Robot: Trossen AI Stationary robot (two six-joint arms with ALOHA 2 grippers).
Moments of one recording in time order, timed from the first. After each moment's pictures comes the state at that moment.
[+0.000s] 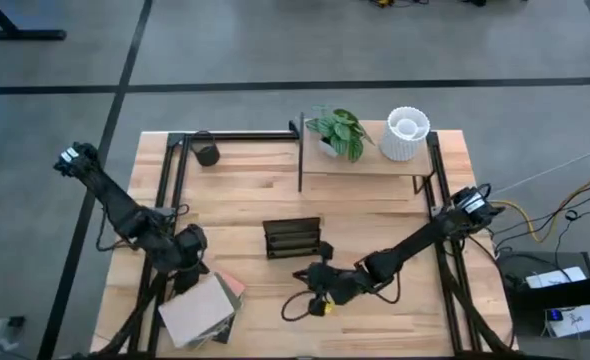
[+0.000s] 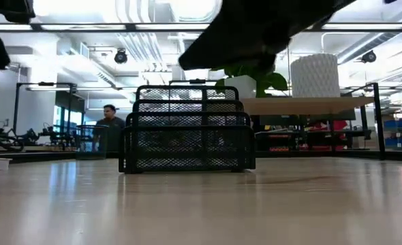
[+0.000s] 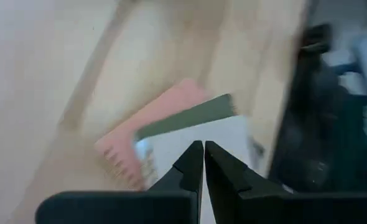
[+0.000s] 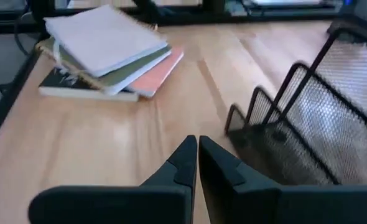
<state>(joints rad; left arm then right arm) -0.75 0.87 0.73 -0.89 -0.14 -1.27 0.50 1.88 1.09 0.31 0.57 0.28</state>
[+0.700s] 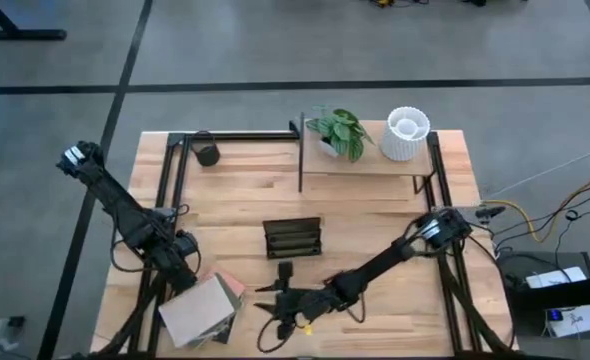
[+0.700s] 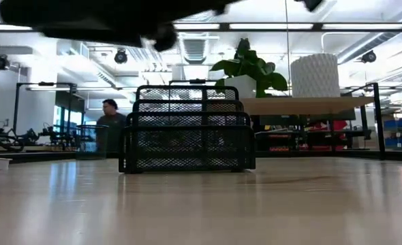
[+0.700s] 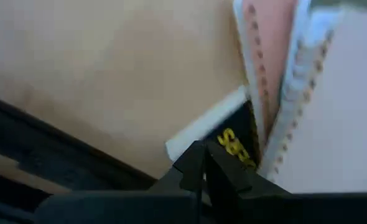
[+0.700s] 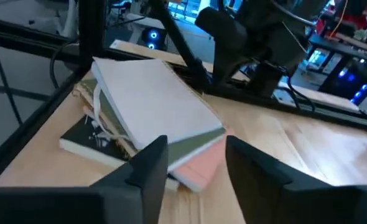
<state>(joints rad) -0.85 0.92 0.55 -0.90 0.10 -1.56 0.49 2.29 1.57 0.48 0.52 -0.15</state>
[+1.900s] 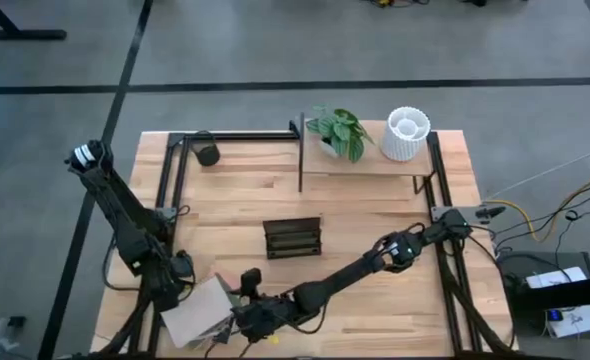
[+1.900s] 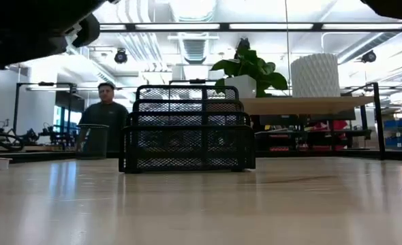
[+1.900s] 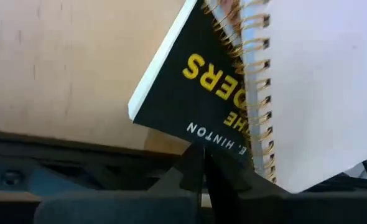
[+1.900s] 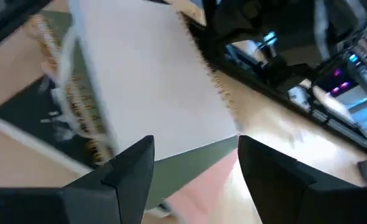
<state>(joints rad) -1.03 1.04 0.54 -0.78 0.17 -1.39 0.46 2.63 2.29 -0.21 0.55 -0.23</state>
